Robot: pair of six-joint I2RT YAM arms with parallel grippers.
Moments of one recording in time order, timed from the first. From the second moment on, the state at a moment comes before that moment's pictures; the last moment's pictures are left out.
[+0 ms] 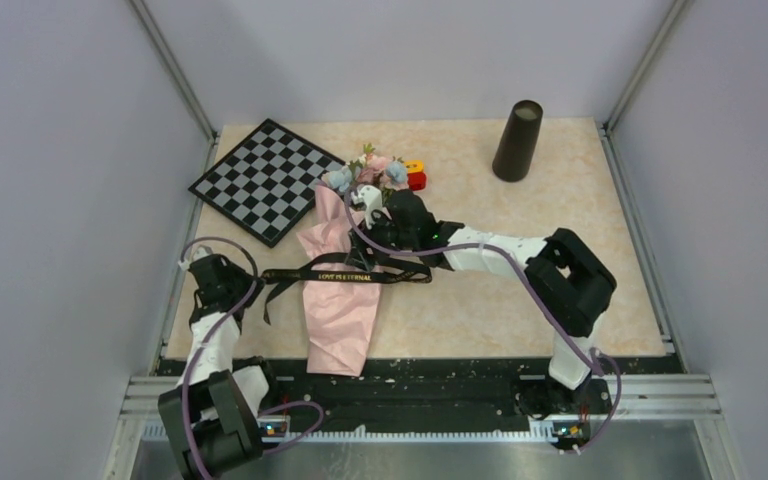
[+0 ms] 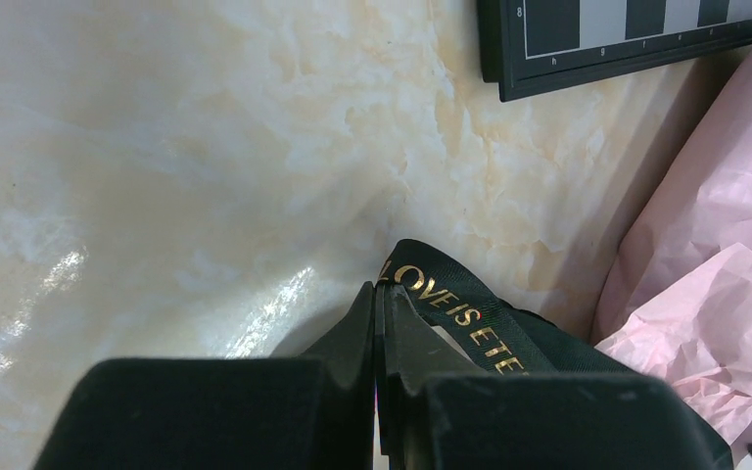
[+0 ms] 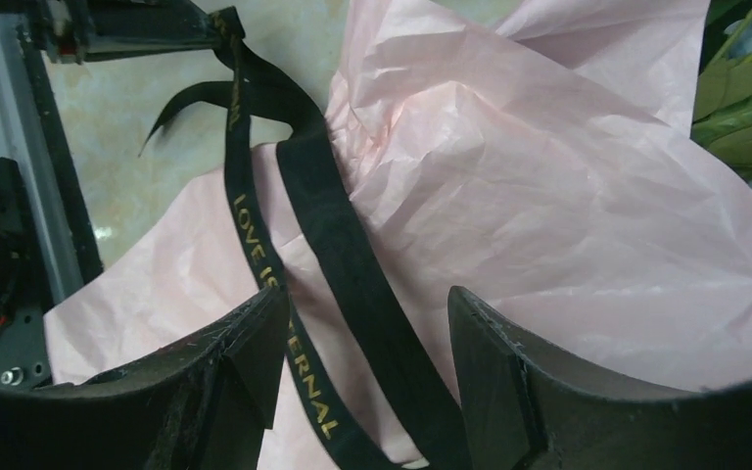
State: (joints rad) left arm 0.38 0.95 0.33 -0.11 0.20 -0.67; right arm 0.86 1.81 1.19 0.15 -0.35 0.14
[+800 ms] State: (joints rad) left arm 0.38 0.85 0.36 -0.19 0.14 -0.56; right arm 0.91 1.76 1.12 0.14 -0.15 0.09
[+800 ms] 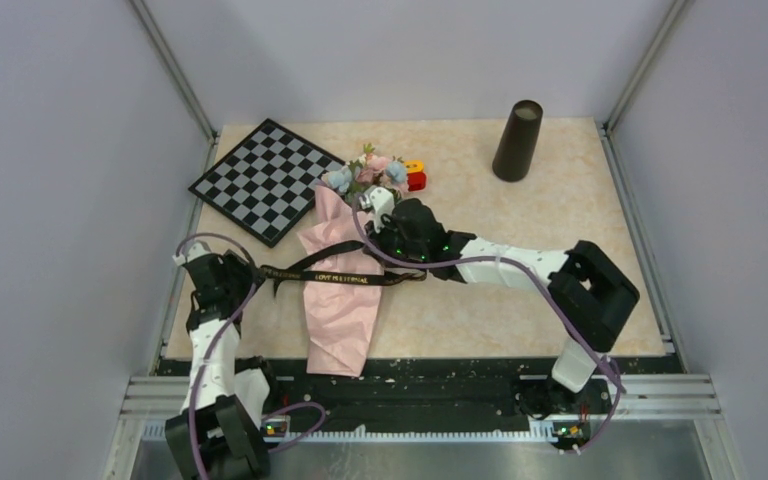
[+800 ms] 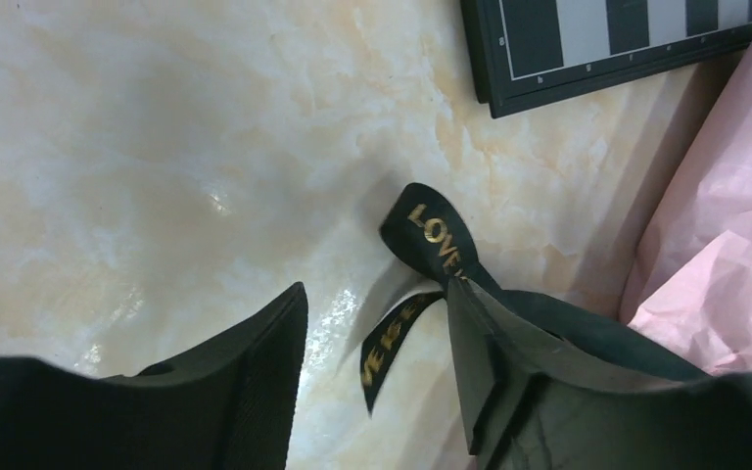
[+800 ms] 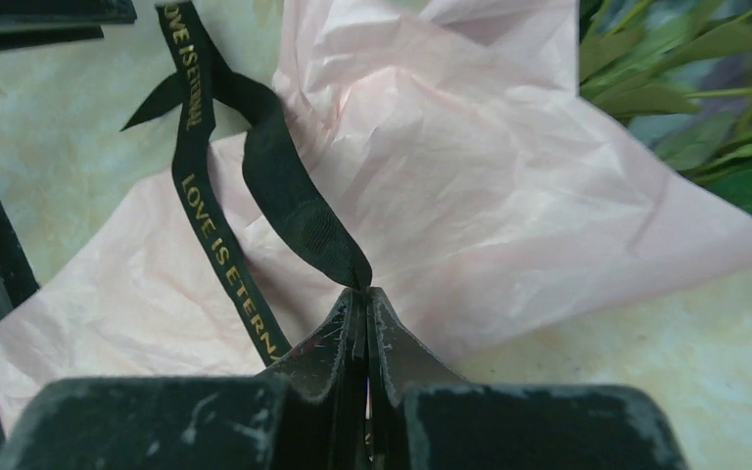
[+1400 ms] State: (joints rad) left arm -0.07 0.76 0.58 -0.34 0.00 -0.47; right arm 0.80 1.46 0.85 0.16 -0.04 0.27
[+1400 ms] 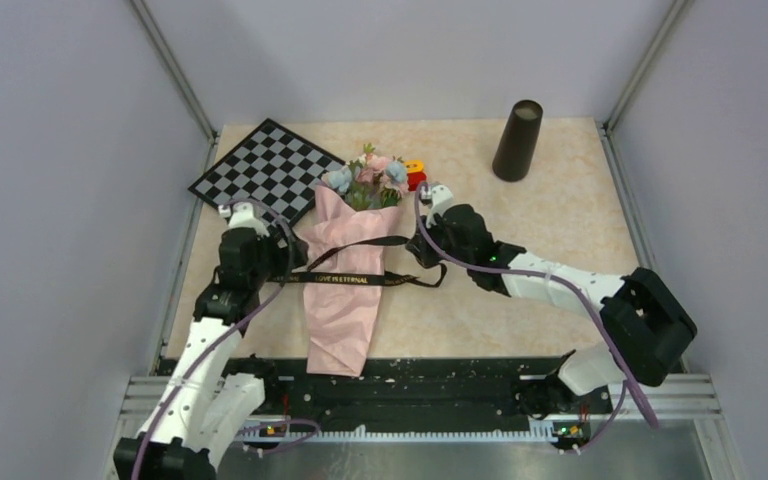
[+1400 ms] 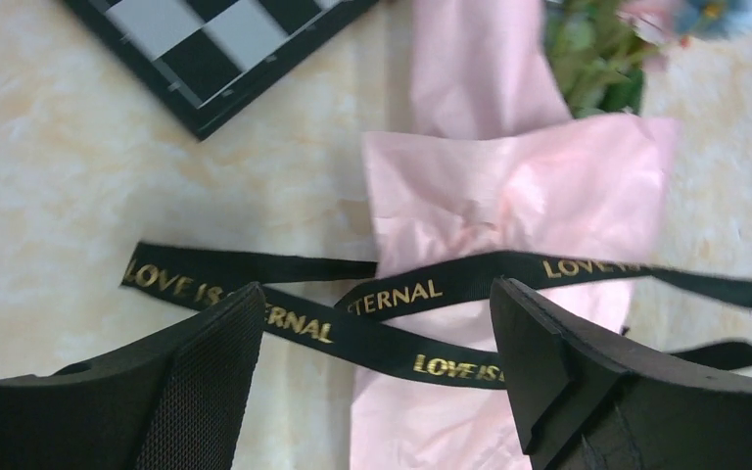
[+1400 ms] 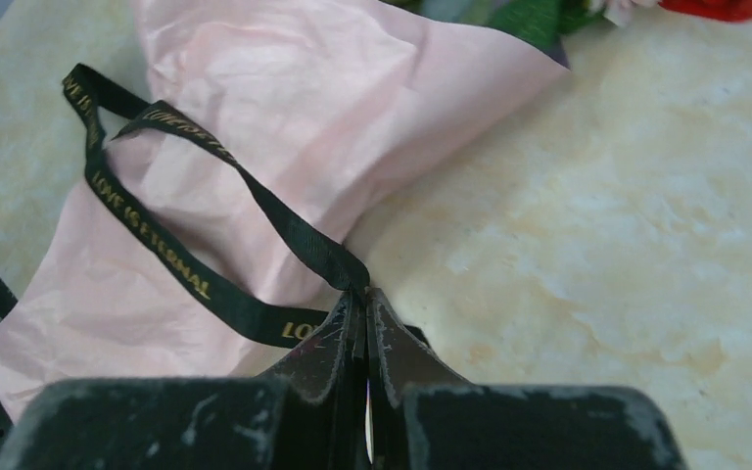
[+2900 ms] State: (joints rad) left arm -0.66 1.37 0.84 -0.34 0.09 -0.16; right arm 0.54 1.37 0.54 0.28 -0.01 0.62
